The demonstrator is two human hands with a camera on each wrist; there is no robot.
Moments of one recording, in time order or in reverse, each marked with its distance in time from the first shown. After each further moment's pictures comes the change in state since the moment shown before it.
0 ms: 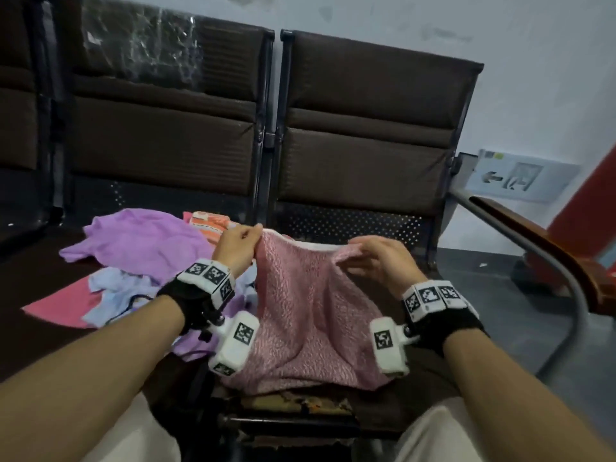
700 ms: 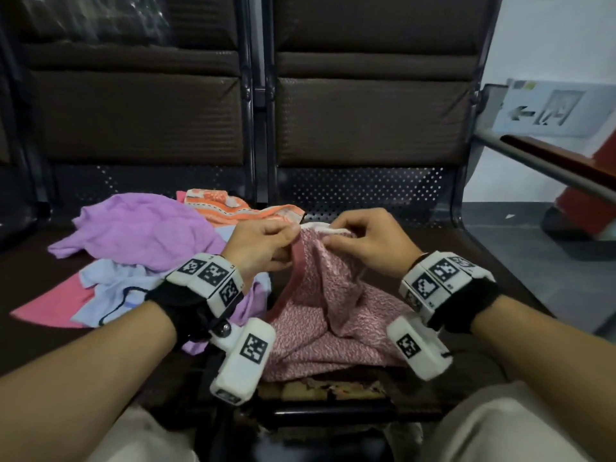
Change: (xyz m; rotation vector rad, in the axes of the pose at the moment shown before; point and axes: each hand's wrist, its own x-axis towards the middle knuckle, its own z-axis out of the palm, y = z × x) left_hand -0.037 0.001 0.022 -0.253 -0.321 -0.156; right_hand 0.016 0.042 0.027 -0.639 -0.181 -0.467
